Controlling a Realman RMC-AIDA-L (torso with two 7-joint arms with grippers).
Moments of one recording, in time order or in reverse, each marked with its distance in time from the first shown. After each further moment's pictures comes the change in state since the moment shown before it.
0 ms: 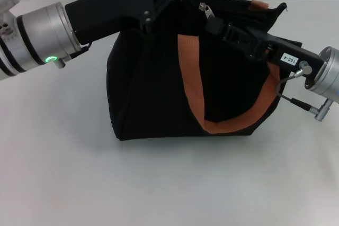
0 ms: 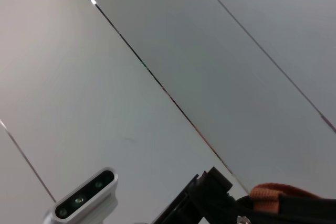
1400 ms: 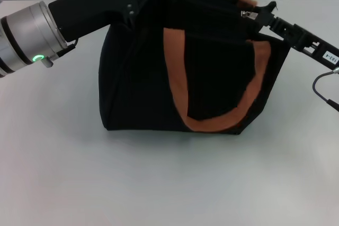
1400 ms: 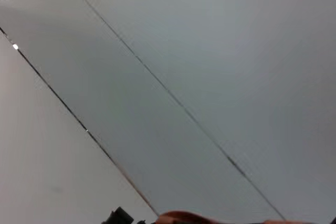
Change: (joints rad) left arm 0.021 0.005 -0.046 -0.002 -0.006 -0.004 0.007; right arm -0.121 -0.006 0.120 -0.079 -0.001 0.058 0.054
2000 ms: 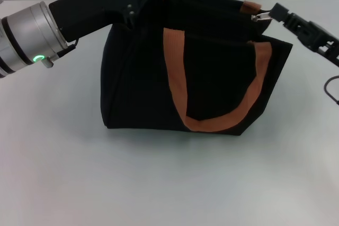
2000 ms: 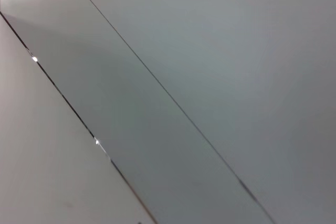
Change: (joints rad) left arm 0.001 -0.001 0.001 -0.001 0.000 -0.005 0.000; right arm -0.025 0.001 0.065 0.003 0.000 -0.076 -0.062
